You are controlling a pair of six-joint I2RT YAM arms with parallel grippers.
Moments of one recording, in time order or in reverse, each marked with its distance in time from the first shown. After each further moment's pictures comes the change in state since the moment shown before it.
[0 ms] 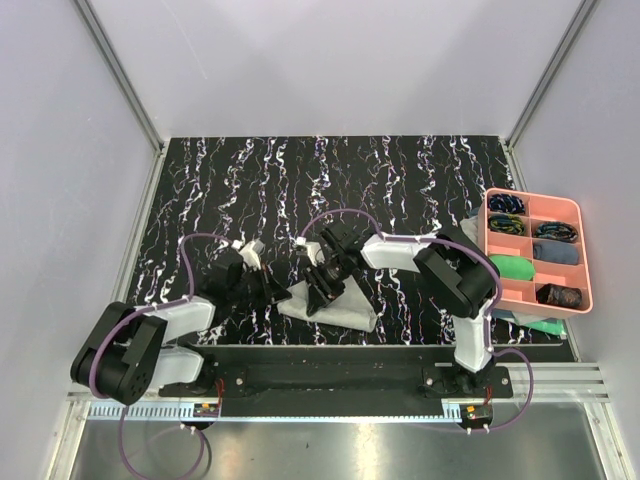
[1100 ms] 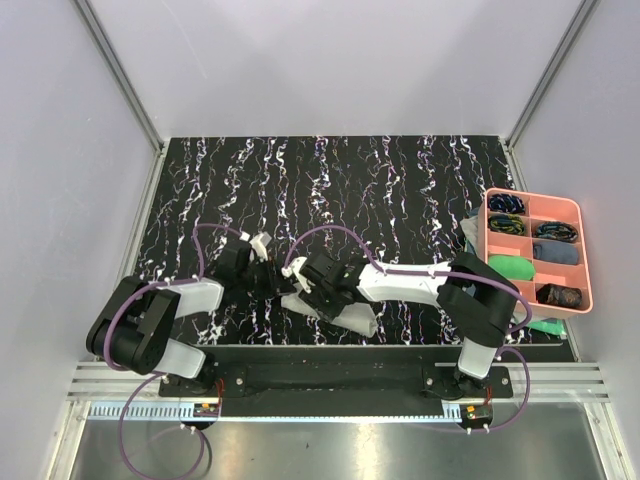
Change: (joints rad) left arm -0.001 0.175 0.152 -0.091 0.032 0.024; right arm 0.274 -0.204 -0.084 -0.089 0.769 -0.116
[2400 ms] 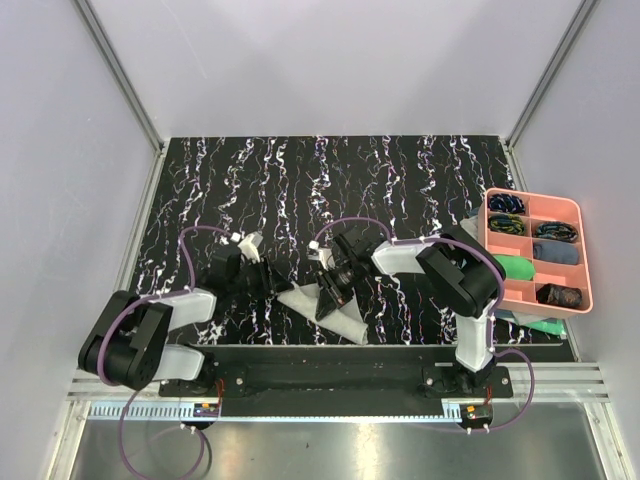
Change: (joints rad) left arm 0.049 -0.103 -0.091 0.099 -0.007 0.024; right arm -0.320 0.170 -0.065 0.217 -0.844 0.161
